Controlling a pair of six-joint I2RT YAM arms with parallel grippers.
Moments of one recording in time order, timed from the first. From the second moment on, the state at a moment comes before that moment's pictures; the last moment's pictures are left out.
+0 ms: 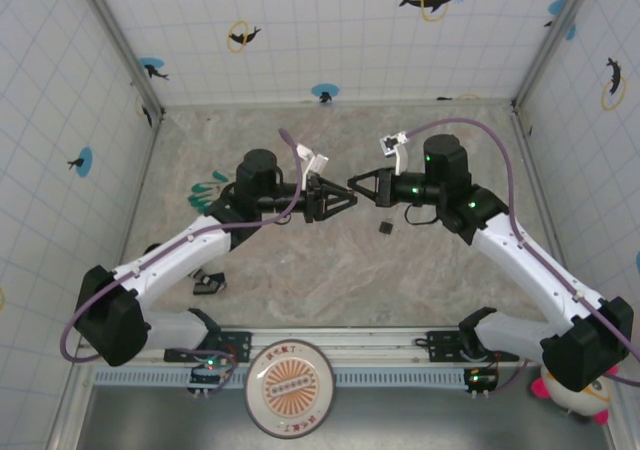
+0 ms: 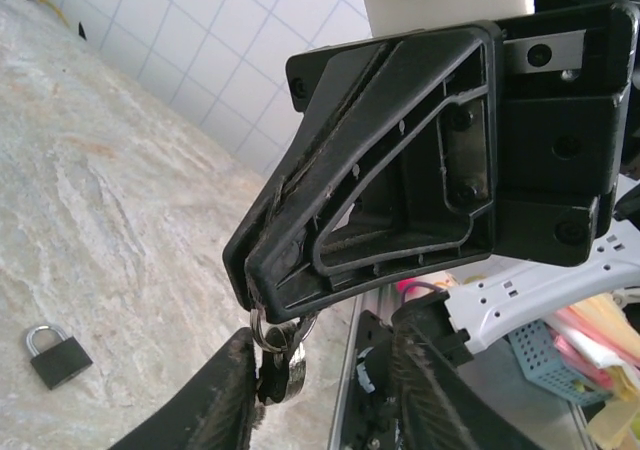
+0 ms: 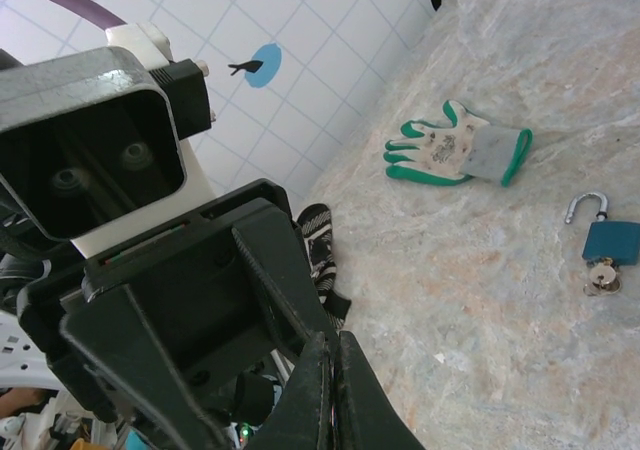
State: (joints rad) left arm -0.69 1.29 0.93 0.12 0.83 -0.45; right arm 0.56 1.15 1.03 -0.24 -0.67 0.55
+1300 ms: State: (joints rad) left arm -0.69 1.30 0.96 -0.06 0.75 -0.37; right arm 0.53 1.14 0.98 -0.24 -0.65 0.54
